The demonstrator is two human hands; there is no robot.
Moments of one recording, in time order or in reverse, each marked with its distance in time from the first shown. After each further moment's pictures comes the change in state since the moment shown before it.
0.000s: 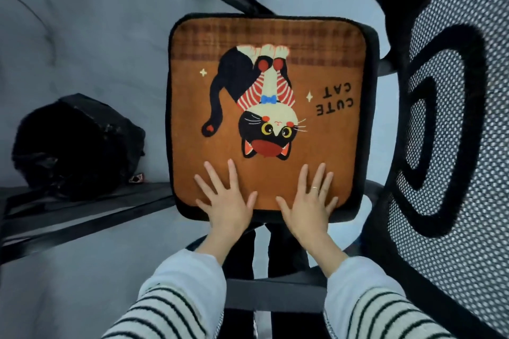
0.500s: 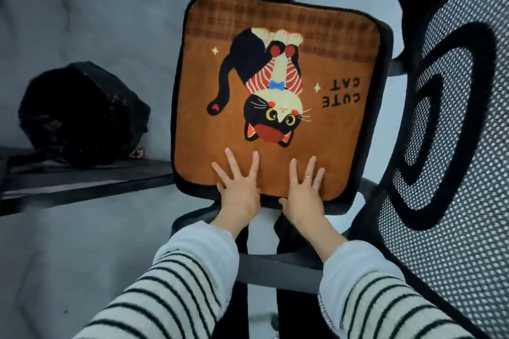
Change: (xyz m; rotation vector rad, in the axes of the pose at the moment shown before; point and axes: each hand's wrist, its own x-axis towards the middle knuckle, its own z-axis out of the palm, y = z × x) left_hand -0.011 0.025 0.011 0.101 -0.192 0.069; right_hand 0.002 0.004 -0.015 -0.123 -0.199 -0.128
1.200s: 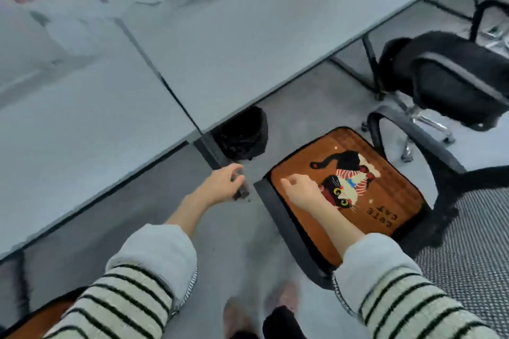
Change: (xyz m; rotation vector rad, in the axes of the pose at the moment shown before) left_hand -0.341 -0.070 -0.045 -0.838 0.596 -0.292; right_hand -0.249 -0.072 -0.113 -0.193 -0.046 -0.805
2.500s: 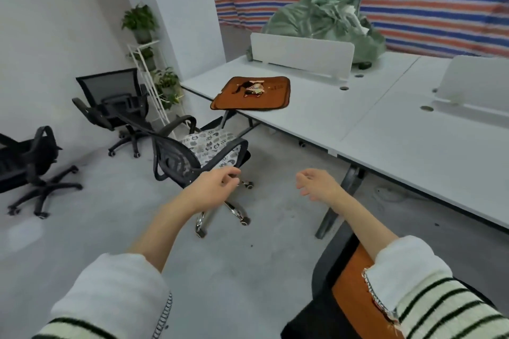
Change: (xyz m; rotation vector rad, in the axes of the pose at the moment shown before) left_hand -0.969 -0.645 0.027 -0.439 0.913 -0.904; right_hand -0.601 -0.416 0.819 -0.467 -0.826 -1.029
